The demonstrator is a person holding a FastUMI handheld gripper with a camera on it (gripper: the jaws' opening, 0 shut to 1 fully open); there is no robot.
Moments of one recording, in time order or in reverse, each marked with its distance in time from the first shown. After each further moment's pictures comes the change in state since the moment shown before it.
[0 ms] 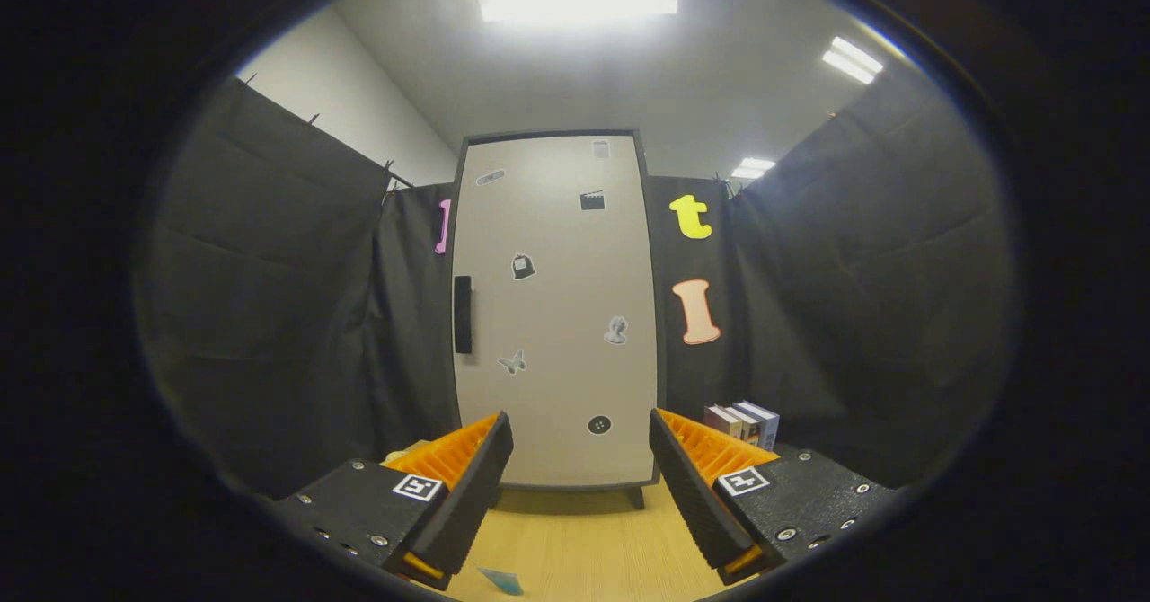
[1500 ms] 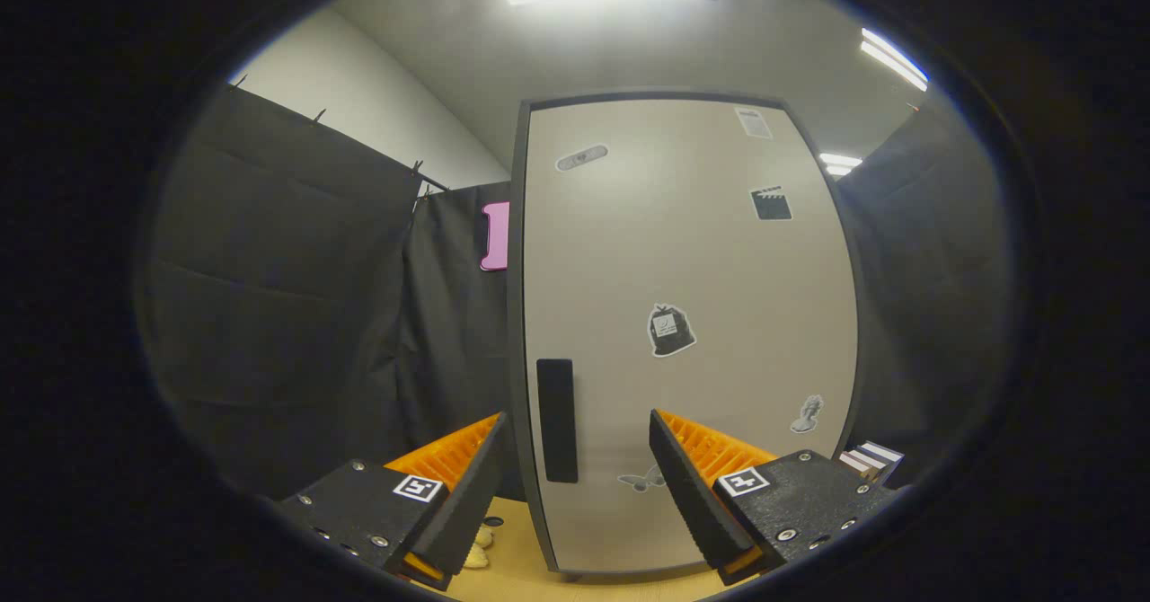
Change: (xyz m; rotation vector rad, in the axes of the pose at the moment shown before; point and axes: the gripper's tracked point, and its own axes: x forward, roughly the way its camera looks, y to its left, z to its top) arm 0.237 0.156 0.056 0.004 0.020 0.139
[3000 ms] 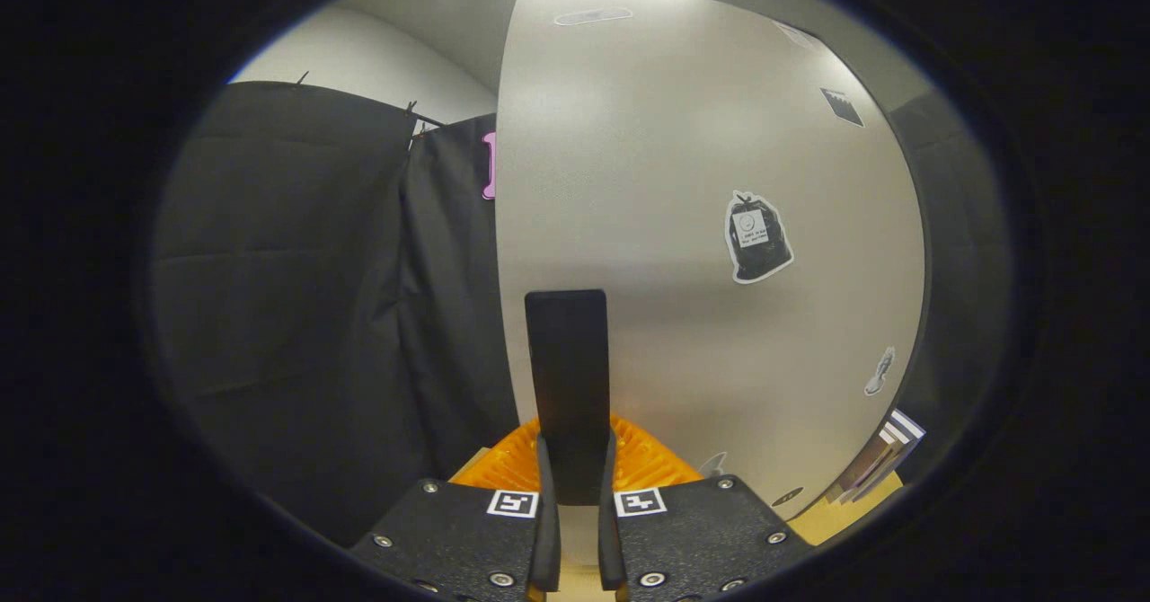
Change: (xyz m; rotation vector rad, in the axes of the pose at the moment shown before) arm 0.062 0.009 -0.048 0.034 0.224 0.056
